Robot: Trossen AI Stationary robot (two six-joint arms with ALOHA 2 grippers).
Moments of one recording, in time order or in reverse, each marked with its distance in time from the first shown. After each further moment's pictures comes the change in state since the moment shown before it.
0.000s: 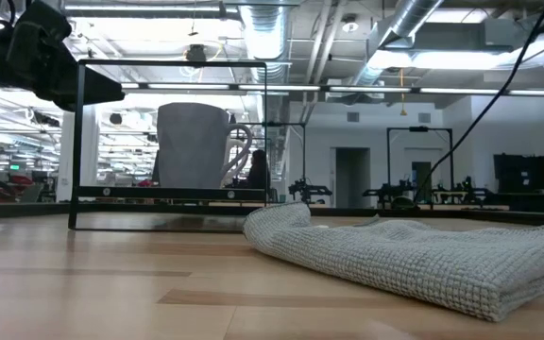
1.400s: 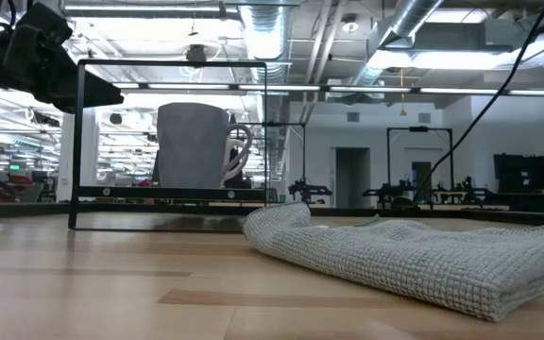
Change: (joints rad) left arm 0.000 0.000 0.000 -0.025 0.010 -0.009; right arm -0.014 0.062 0.001 -0.053 -0.017 0.000
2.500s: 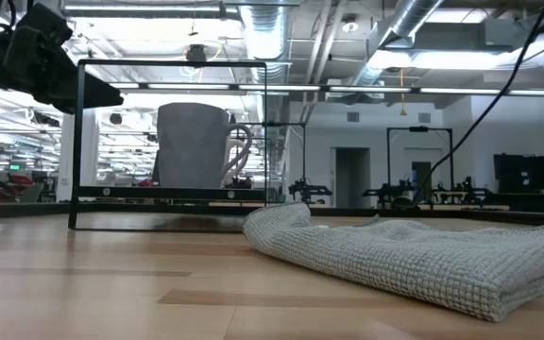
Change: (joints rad) left arm 0.000 0.000 0.000 -0.009 0.000 0.000; right arm -0.067 0.000 -0.001 -0.207 0.238 -0.159
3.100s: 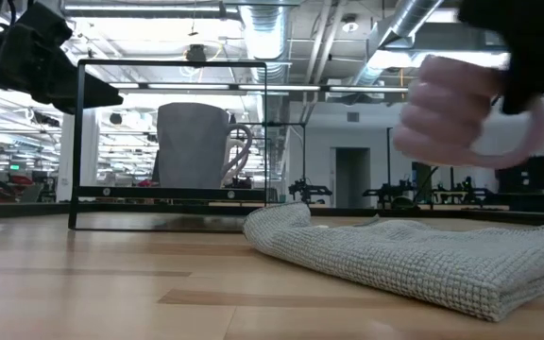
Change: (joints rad) left arm 0.000 0.000 0.000 -0.003 0.043 0.000; right arm -0.218 -0.001 0.000 -0.122 0.520 -0.282
